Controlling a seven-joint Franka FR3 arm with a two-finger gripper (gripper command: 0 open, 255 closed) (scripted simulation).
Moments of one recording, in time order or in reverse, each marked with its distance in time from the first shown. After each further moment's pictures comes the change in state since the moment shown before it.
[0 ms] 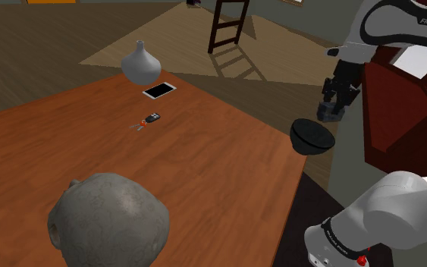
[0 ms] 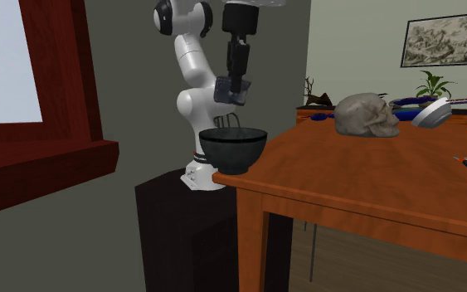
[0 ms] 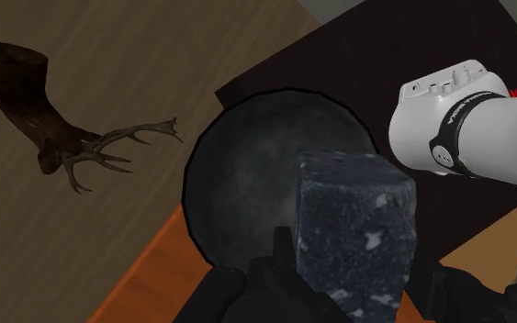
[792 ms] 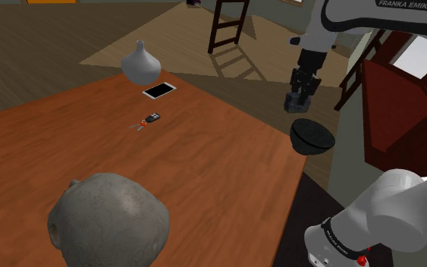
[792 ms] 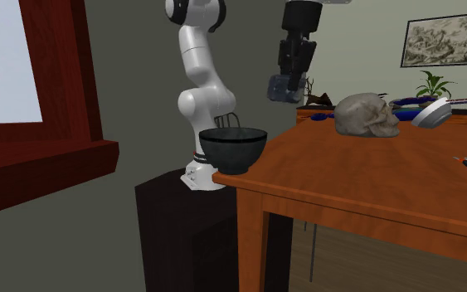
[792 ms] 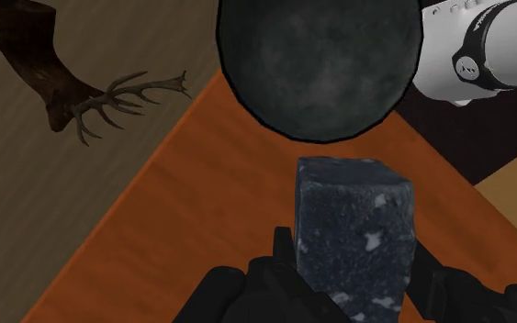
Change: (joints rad) arm 0.099 0.212 0.113 0.165 0.139 0.035 0.162
